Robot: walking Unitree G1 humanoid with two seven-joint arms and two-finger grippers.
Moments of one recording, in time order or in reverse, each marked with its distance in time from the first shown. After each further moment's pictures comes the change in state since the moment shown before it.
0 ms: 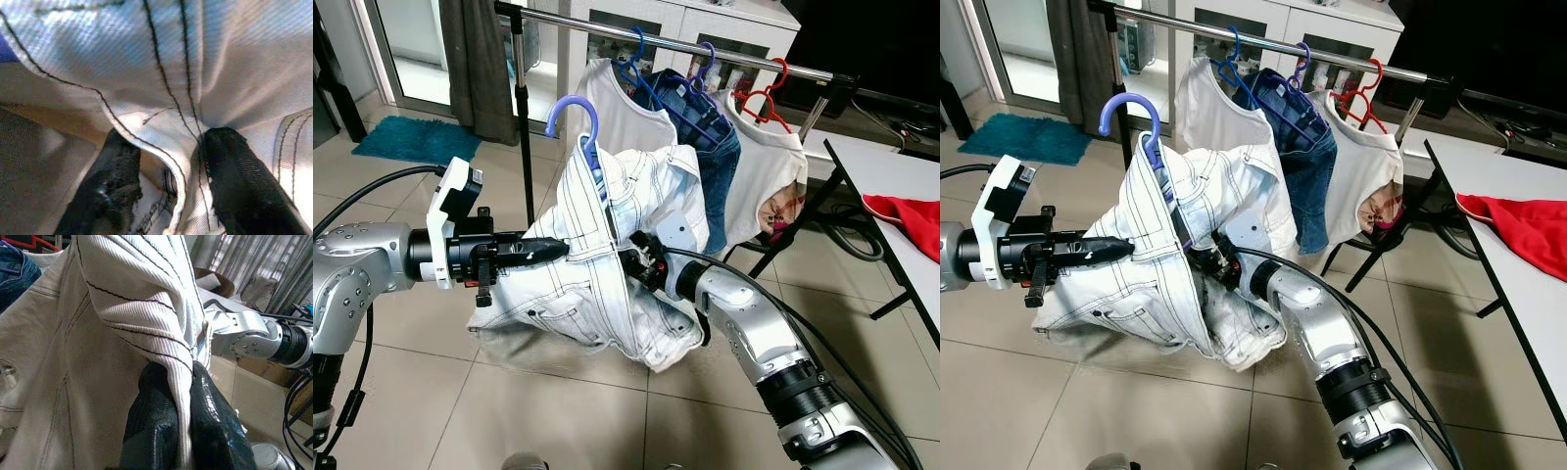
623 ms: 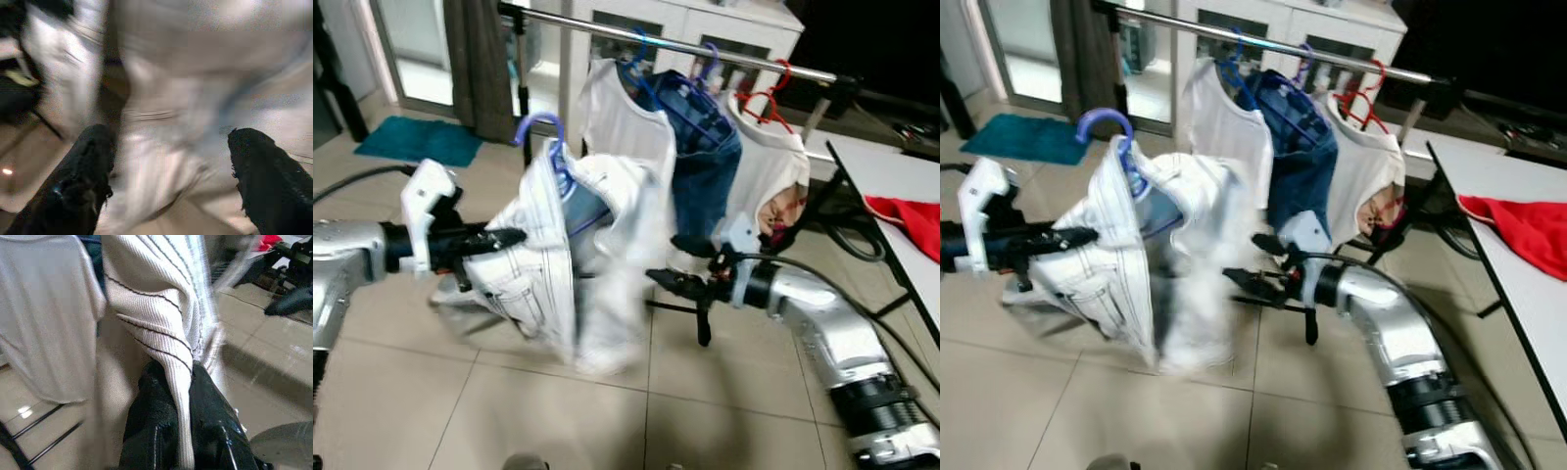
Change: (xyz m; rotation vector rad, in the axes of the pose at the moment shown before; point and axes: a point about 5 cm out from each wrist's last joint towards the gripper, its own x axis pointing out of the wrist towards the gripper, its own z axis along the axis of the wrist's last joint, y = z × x) left arm -0.024 0.034 -0.018 0.149 0.152 0.314; right arm -0.056 -0.026 0.002 0.034 -0.048 0.241
